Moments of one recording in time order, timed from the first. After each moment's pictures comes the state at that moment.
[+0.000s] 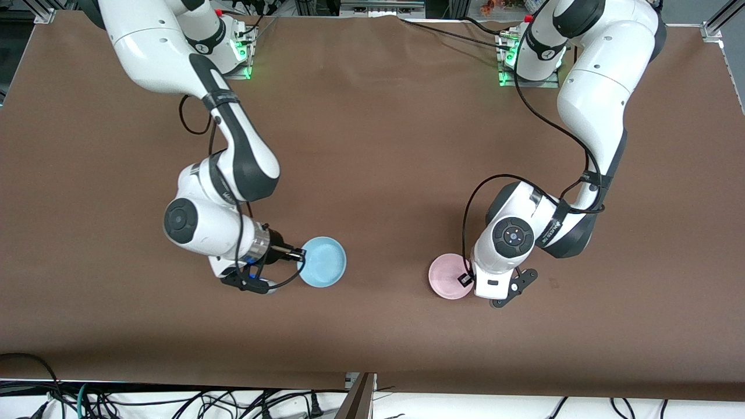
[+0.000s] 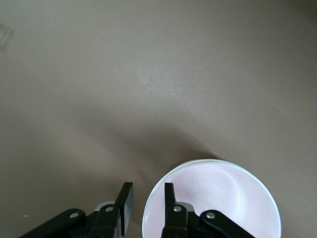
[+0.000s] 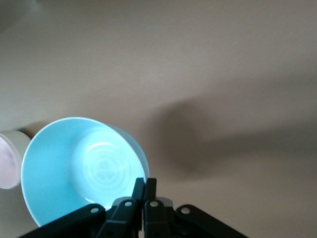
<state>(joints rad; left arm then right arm) -0.08 0.95 -0.41 -1.18 0.43 2.04 -1.20 0.36 0.80 0.07 -1.22 0.32 2.14 0.53</state>
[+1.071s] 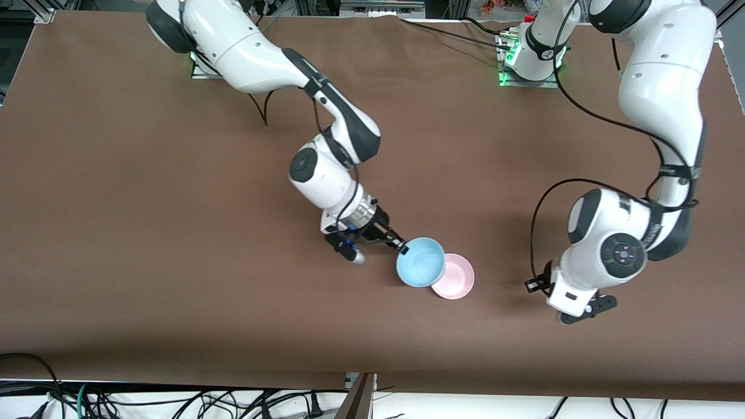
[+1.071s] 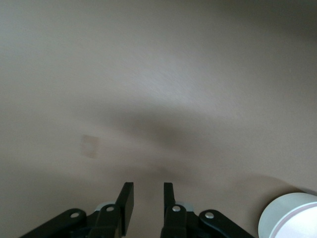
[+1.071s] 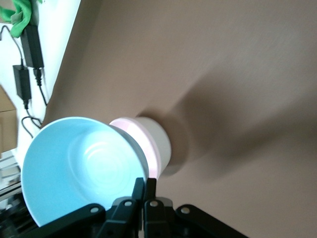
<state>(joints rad) 0.11 0.89 -0.40 -1.23 0.36 2.04 -0.67 0.63 1.00 0.15 -1.11 0.35 2.74 1.13</state>
